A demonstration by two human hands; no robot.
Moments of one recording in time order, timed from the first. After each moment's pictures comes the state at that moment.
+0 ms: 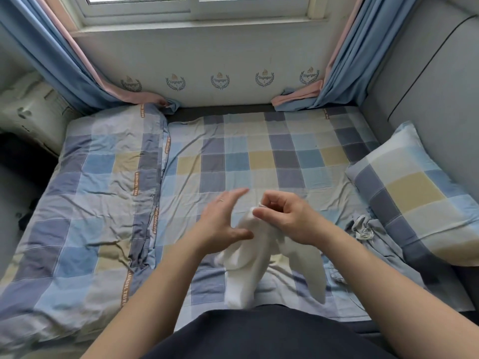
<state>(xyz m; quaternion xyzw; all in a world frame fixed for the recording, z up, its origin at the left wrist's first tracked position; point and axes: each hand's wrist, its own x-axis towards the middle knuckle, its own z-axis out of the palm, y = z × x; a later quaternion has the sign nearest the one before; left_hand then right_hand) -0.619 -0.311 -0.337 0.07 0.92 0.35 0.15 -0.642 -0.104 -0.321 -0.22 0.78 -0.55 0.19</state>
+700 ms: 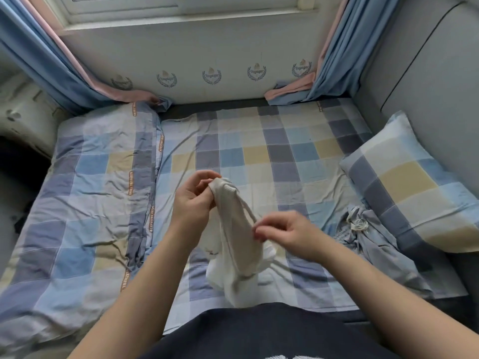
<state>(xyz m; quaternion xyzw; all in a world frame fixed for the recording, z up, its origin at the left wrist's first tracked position) -0.616 -0.302 -0.322 -0.09 0.66 0.74 -0.05 -0.608 -0.076 -0.336 -0.16 0.80 -0.51 0.27</state>
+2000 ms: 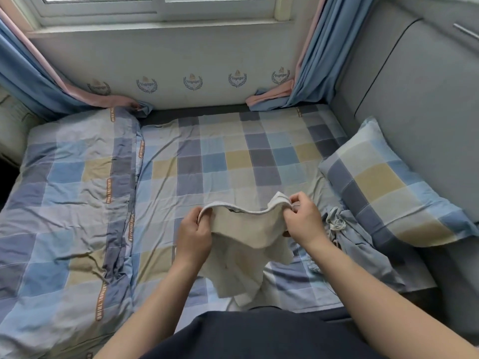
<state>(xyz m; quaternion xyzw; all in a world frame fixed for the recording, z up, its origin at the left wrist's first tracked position) -0.597 -0.270 -0.387 -0.13 0.83 0.54 -0.05 -0.630 -0.032 -0.369 0.16 0.86 -0.49 0.06</state>
